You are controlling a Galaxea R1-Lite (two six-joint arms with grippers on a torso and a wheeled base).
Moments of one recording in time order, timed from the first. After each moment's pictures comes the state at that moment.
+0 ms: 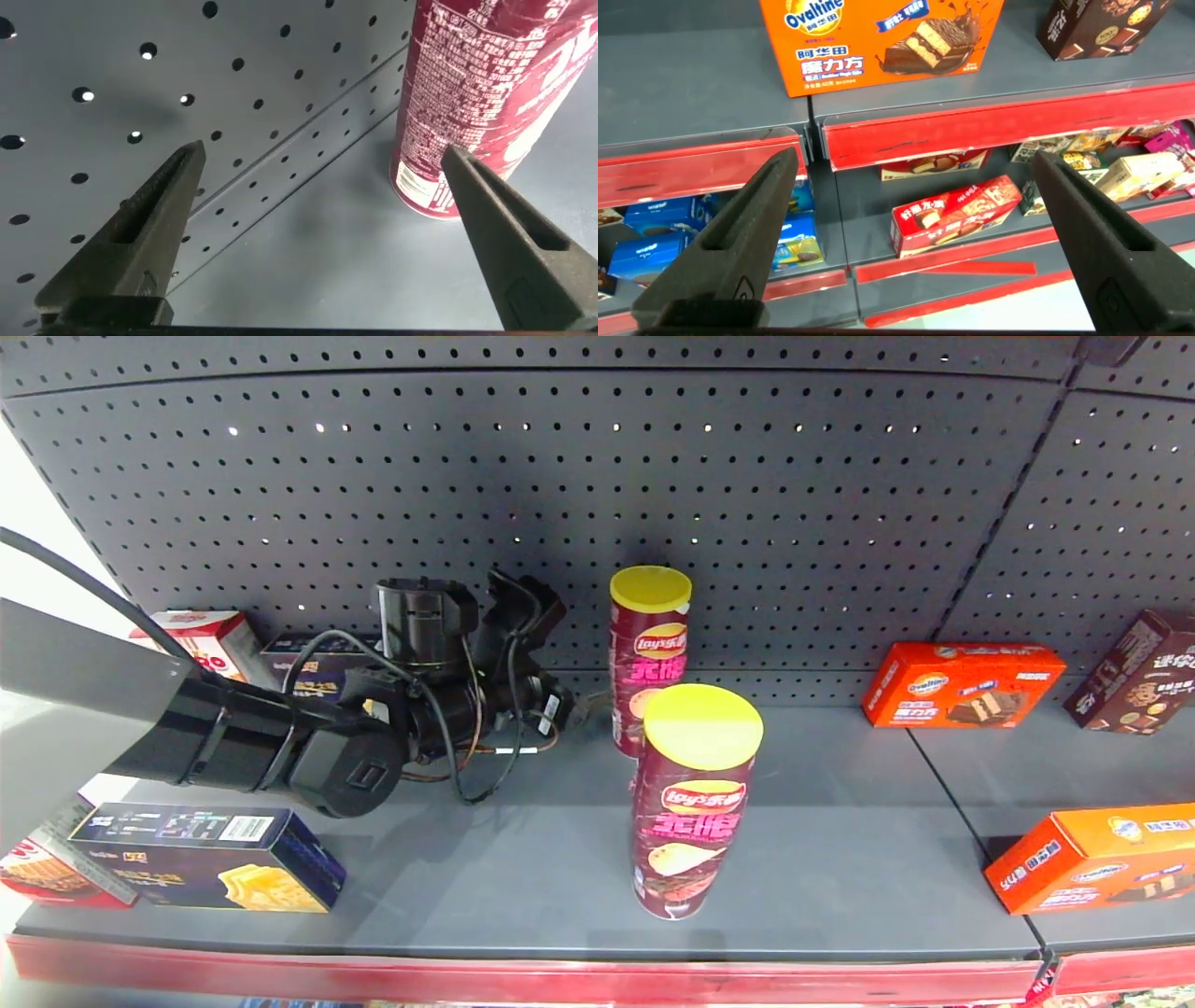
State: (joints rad) left arm -0.42 2.01 -1.18 -0.64 -0.15 0.32; right arm -0.19 0.10 0.00 0.00 -0.06 -0.01
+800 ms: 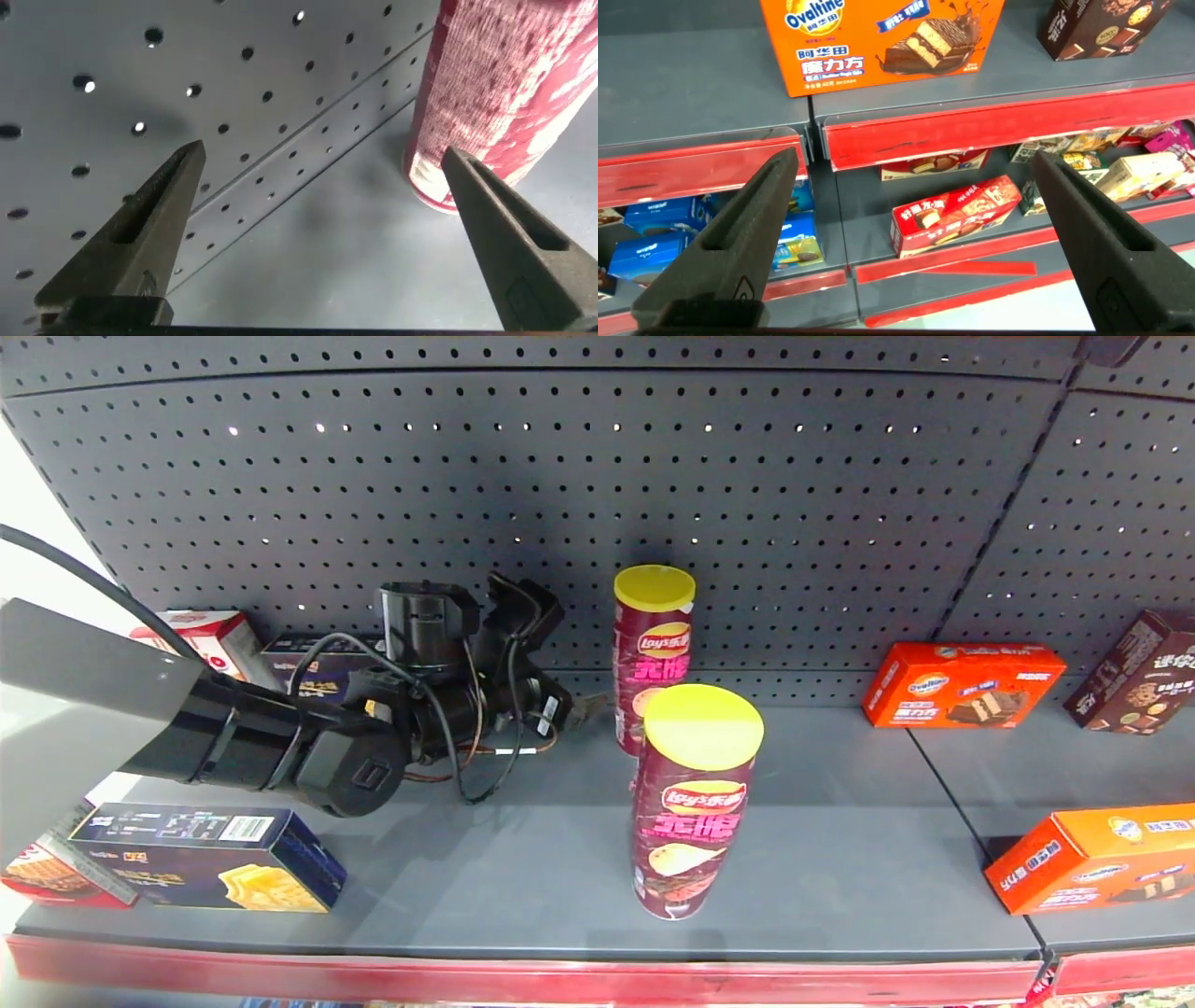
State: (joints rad) left arm -0.41 2.03 -1.18 -0.64 -0.14 0.32; right arm -0.19 0.10 0.00 0.00 -0.06 -0.01
